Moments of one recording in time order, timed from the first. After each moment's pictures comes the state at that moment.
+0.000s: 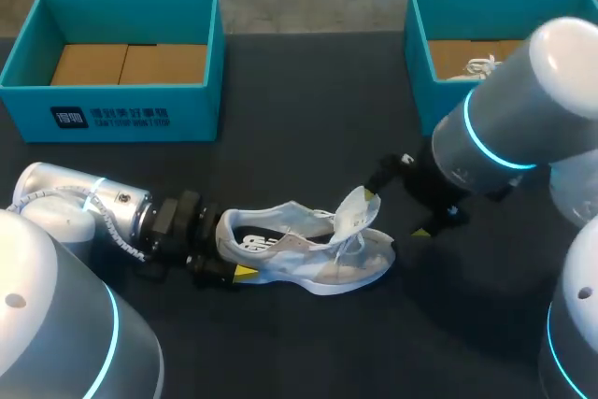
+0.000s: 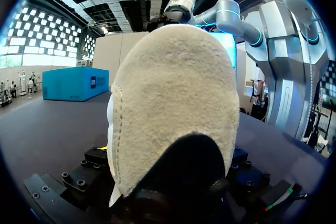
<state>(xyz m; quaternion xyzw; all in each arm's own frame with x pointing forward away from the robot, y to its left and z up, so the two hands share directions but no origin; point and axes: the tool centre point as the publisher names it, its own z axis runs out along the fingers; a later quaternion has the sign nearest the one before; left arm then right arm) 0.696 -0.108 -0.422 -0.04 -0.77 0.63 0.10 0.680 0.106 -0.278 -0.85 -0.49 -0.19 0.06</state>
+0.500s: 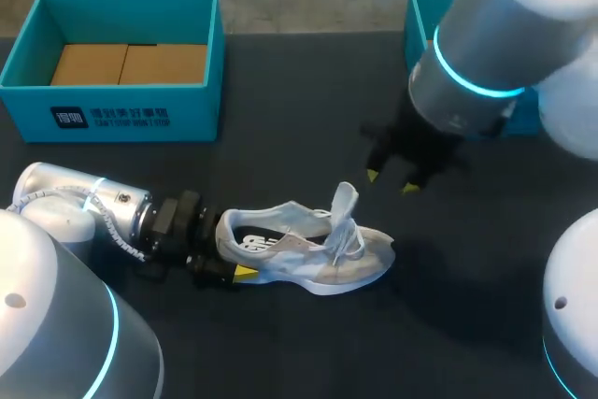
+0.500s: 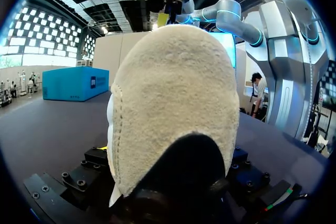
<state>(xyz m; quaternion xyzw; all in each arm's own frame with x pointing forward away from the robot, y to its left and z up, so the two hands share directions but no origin) 0.696 -0.108 -0.422 -0.04 -0.77 0.63 0.10 0.685 0.115 -0.214 -0.79 -0.60 -0.14 0.02</state>
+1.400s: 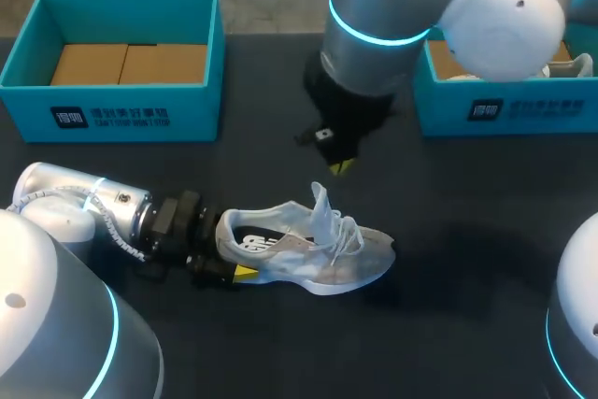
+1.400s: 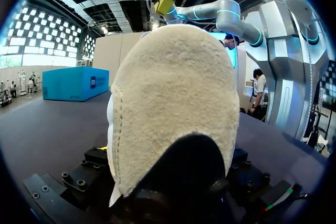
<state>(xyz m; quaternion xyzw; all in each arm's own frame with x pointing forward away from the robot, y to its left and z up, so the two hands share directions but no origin) 0.696 -0.108 -0.421 -0.04 -0.77 0.63 0.10 0.696 0.182 -0.202 -0.52 -0.85 -0.08 -0.01</state>
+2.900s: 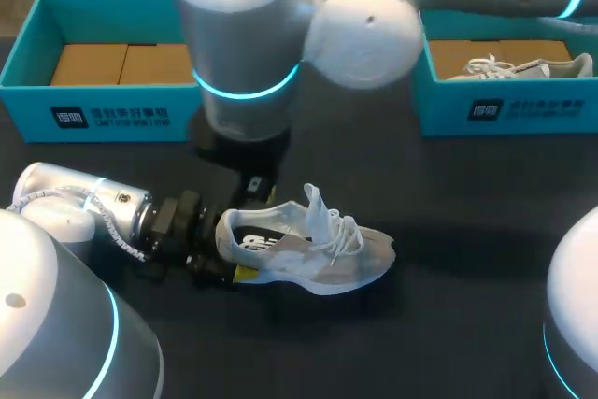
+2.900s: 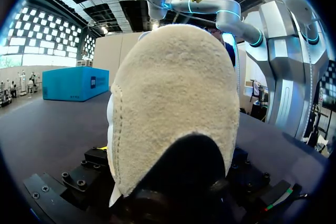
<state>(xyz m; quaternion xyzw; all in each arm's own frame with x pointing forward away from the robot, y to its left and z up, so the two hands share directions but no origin) 0.696 -0.108 -0.421 -0.04 -0.77 0.63 0.10 0.676 0.271 -0.233 -0.19 -0.98 -0.01 -0.06</state>
